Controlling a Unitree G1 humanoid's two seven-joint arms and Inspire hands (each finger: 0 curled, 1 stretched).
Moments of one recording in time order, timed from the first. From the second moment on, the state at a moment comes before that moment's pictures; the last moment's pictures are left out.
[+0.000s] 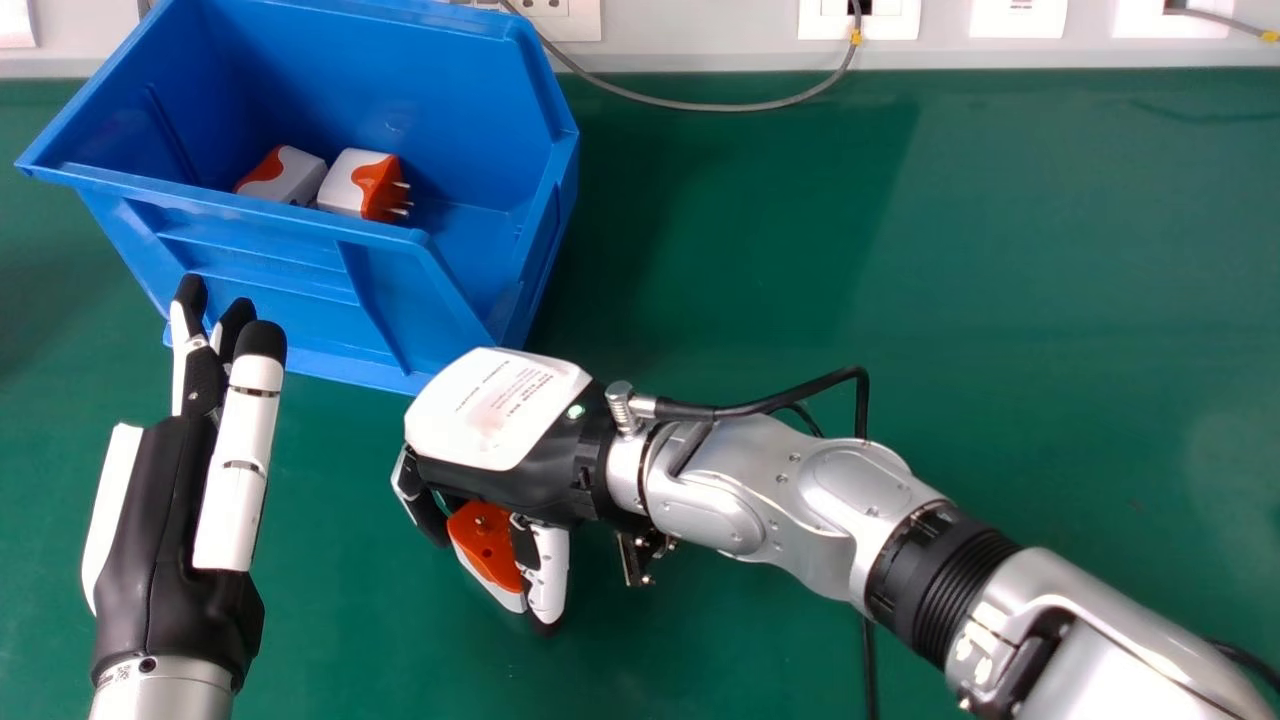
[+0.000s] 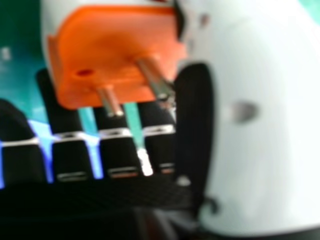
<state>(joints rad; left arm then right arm) 0.44 0.10 0.19 -0.49 -0.10 0.08 -0.09 -0.81 -0.06 0.84 0.84 -0.86 -0.38 0.07</state>
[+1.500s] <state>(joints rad) 0.41 0.12 0.22 -0.47 -0.12 0.10 -0.11 -0.72 -0.33 0.42 0.54 -0.76 -0.27 -0.04</state>
